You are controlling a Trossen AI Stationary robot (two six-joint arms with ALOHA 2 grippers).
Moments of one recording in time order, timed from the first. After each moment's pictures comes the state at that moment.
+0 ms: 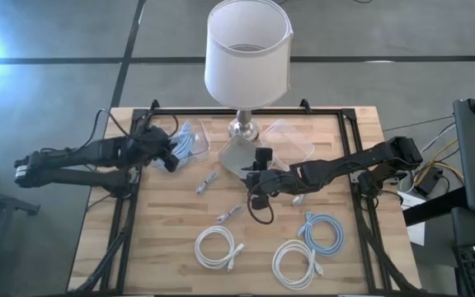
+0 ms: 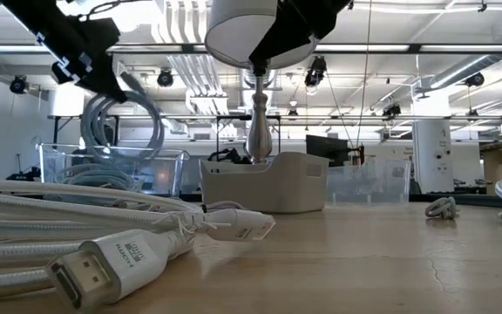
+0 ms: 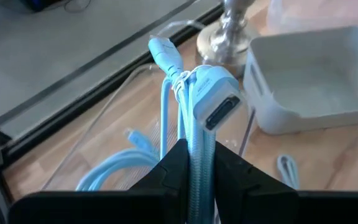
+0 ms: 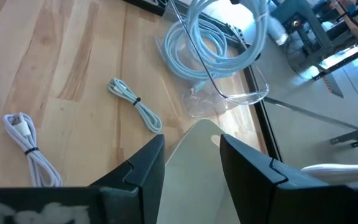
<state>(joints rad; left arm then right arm) 0.17 0.70 0.69 -0.70 -0.52 -0.39 0.20 1.62 1.25 -0.28 0.52 -0.19</state>
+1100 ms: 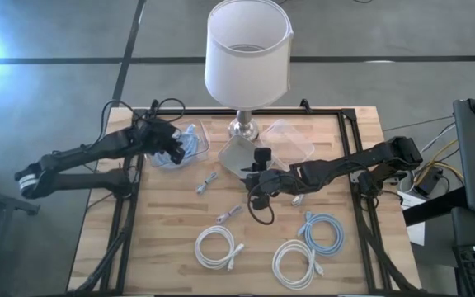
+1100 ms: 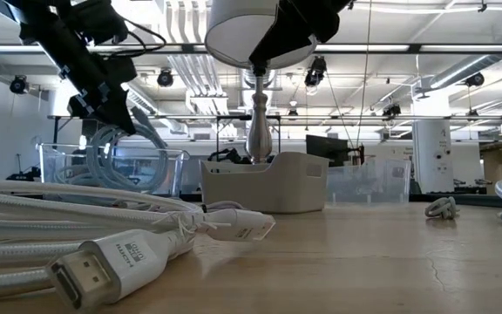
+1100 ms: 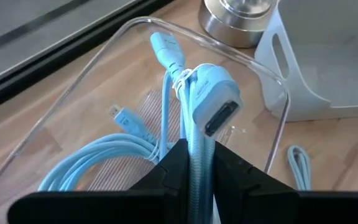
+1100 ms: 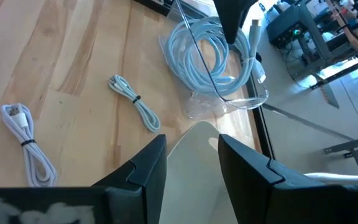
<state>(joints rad) 0.51 0.85 0.64 -0.57 -0.15 -0.28 0.20 1.62 1.25 -0.28 0.52 -0.26</state>
